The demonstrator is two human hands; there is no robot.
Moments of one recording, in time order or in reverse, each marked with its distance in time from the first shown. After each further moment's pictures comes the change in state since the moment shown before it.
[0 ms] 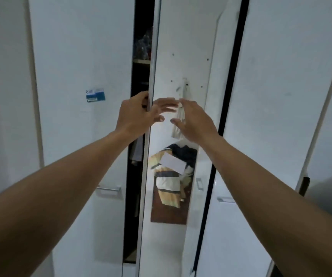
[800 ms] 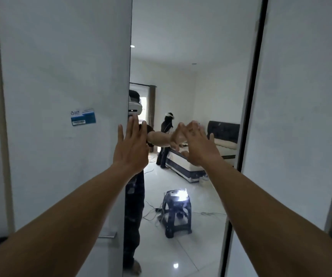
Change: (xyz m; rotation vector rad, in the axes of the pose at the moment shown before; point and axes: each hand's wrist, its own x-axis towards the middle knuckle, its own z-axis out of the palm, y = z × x) left_hand 0.083 -0.182 0.067 0.876 -0.221 0.170; right_hand 0.113 0.064 0.122 -0.274 -0.220 0.184
